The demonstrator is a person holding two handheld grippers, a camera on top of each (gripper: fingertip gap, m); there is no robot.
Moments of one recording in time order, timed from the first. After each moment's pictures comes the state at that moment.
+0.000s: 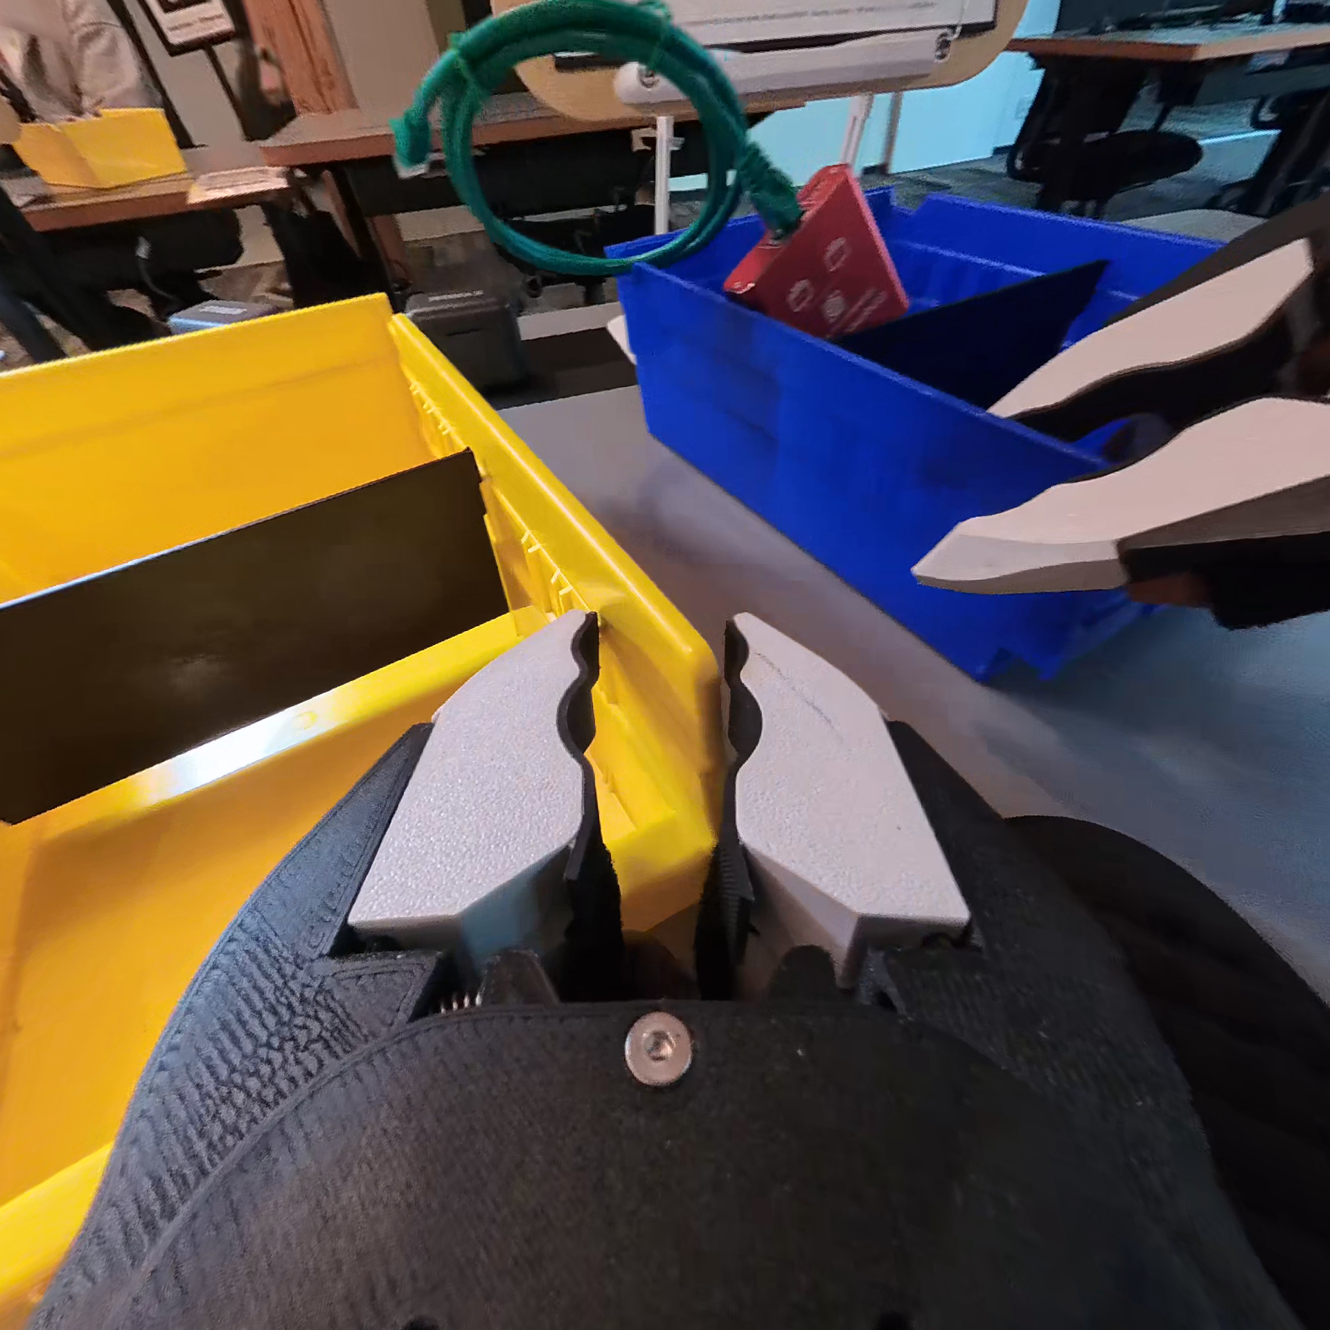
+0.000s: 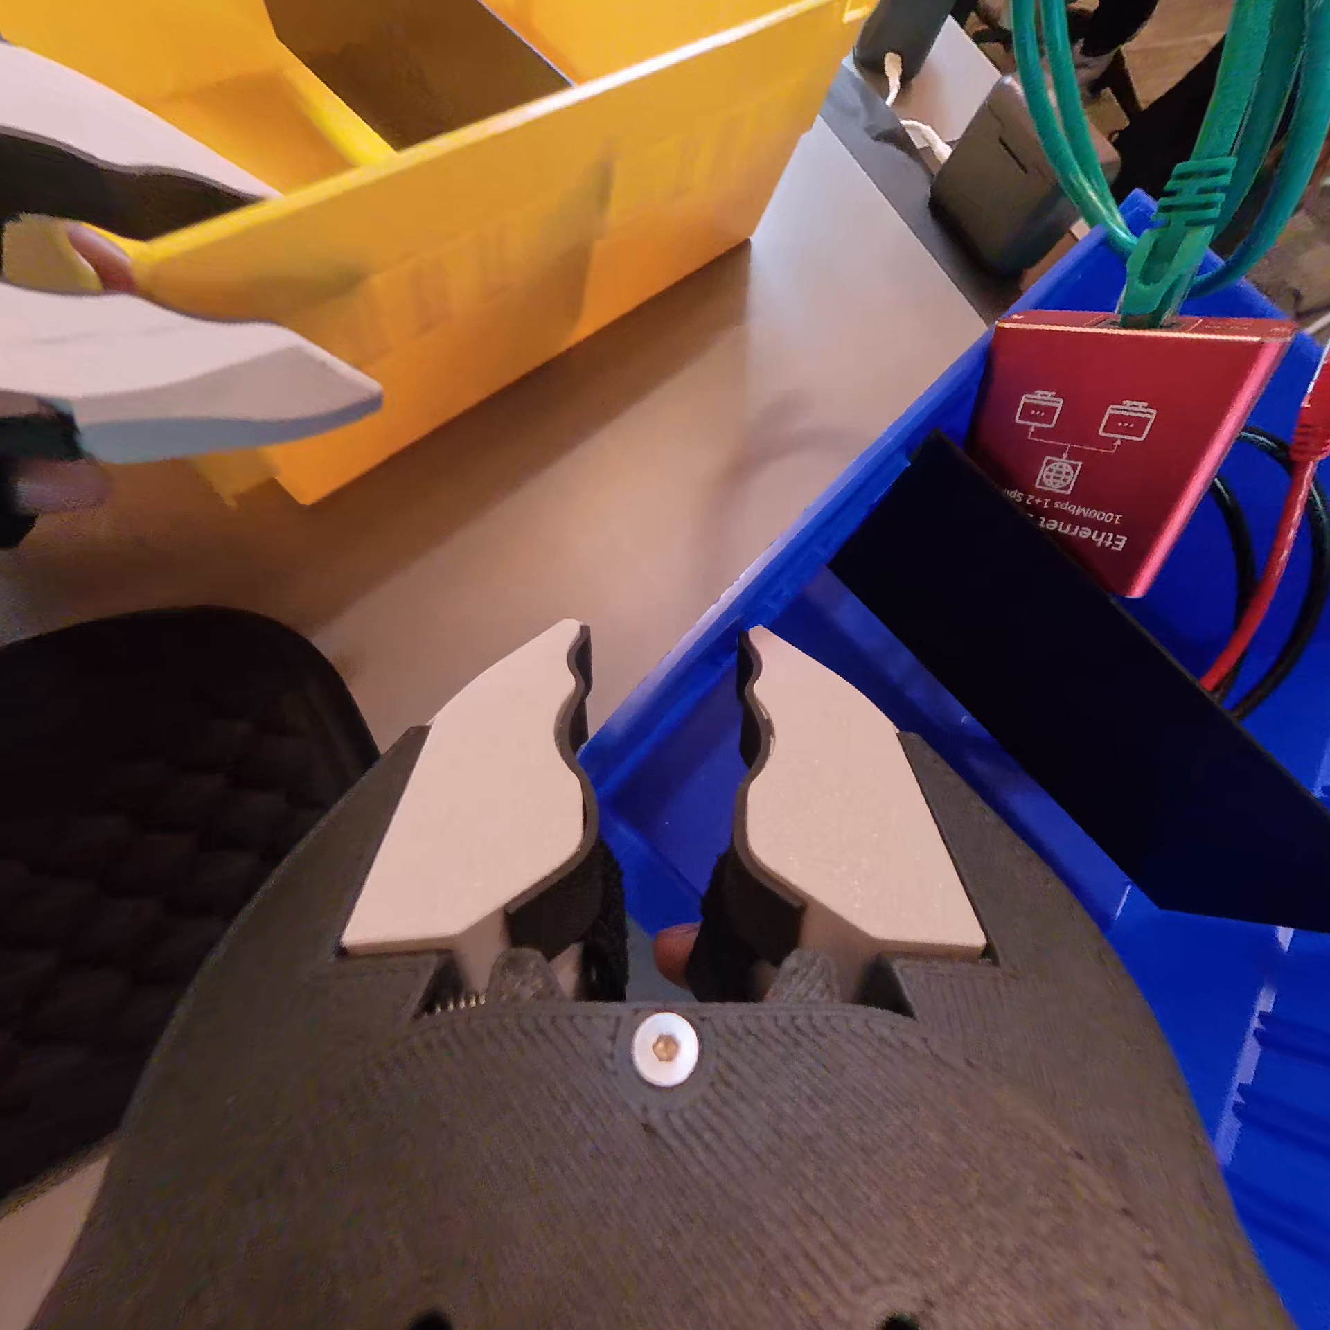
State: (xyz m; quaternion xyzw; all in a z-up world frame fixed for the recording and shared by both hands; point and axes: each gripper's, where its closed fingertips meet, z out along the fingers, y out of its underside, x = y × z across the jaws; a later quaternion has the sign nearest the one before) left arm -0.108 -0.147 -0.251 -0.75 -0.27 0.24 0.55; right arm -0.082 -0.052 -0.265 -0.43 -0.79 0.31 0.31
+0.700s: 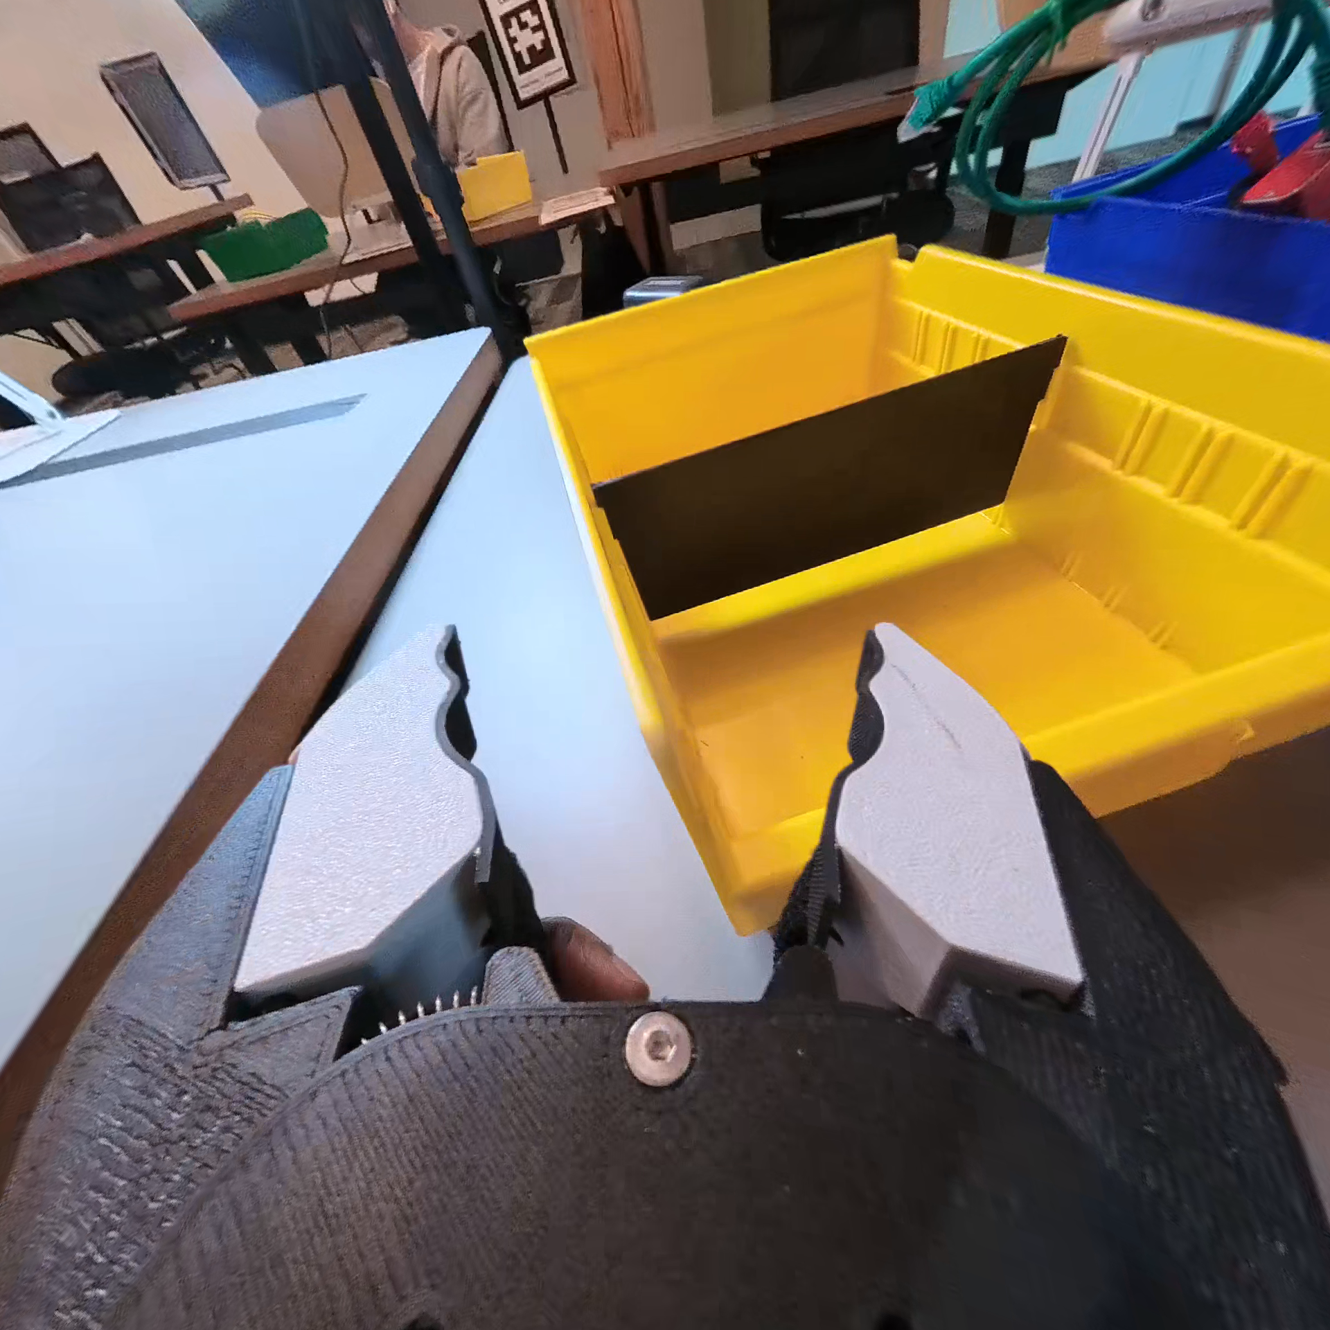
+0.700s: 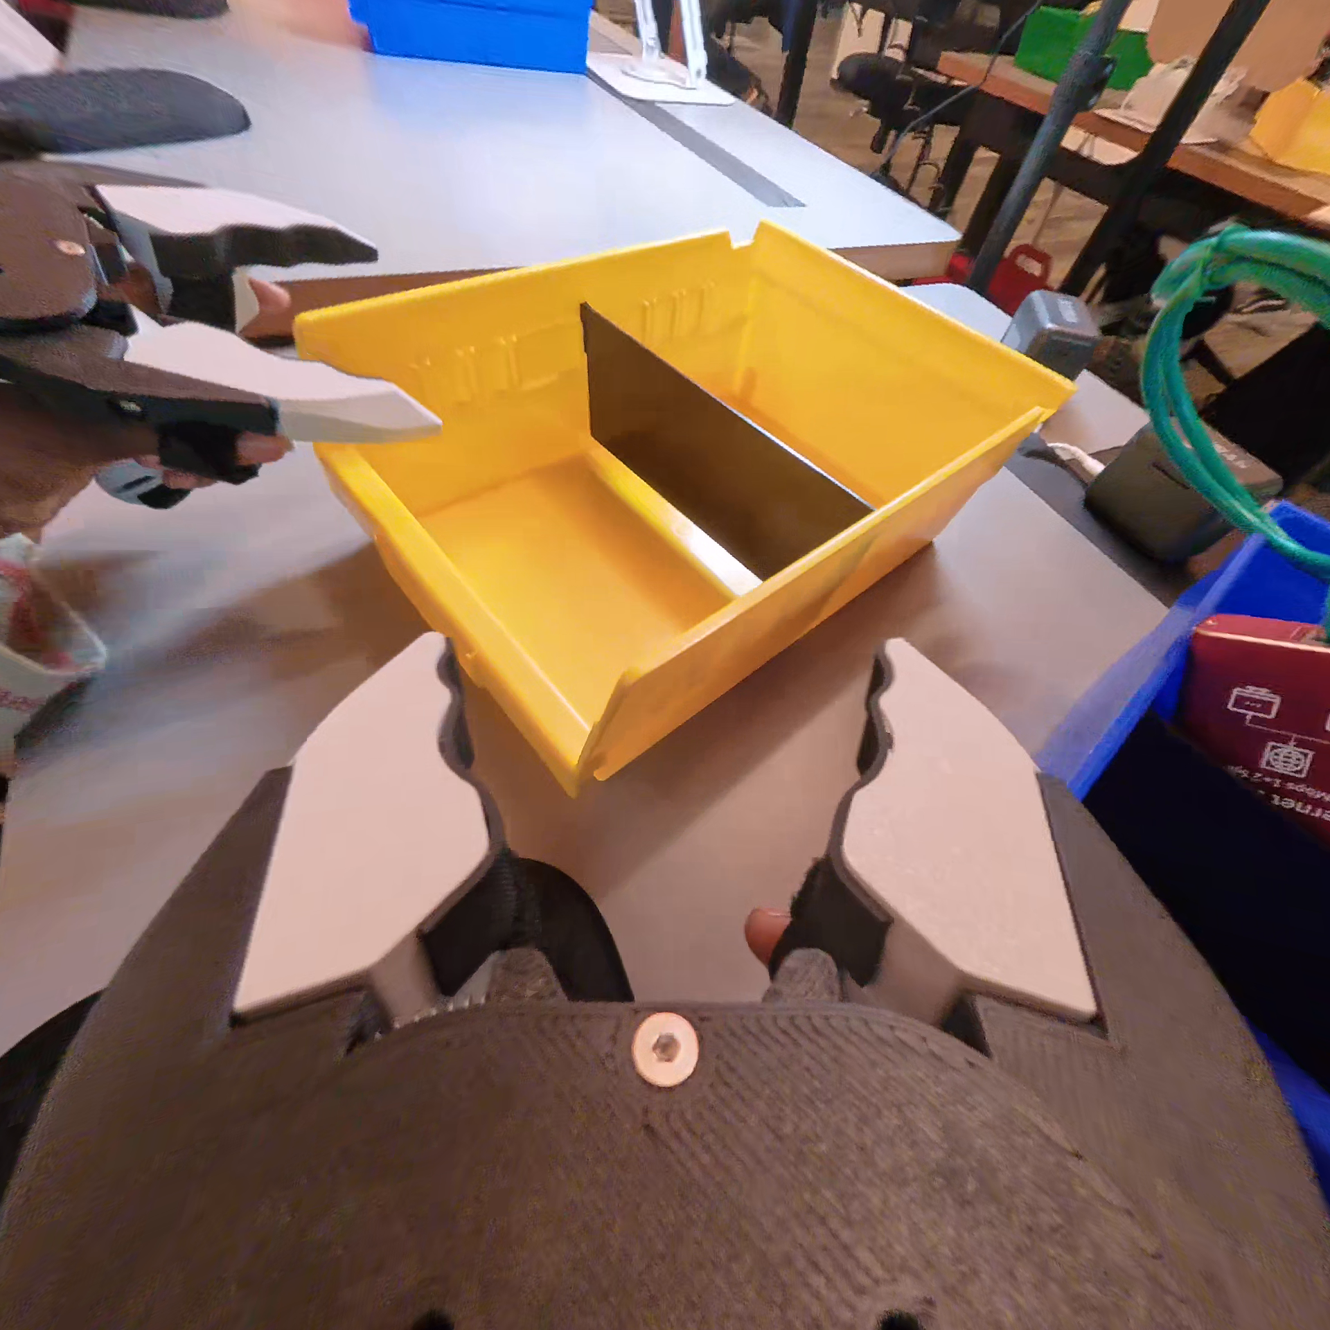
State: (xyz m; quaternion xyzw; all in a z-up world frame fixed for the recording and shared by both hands) left arm -0.171 -0.339 -0.238 -0.71 -0.34 0.37 0.50; right arm -0.090 -0.163 -0.218 -0.36 -0.75 0.47 0.30
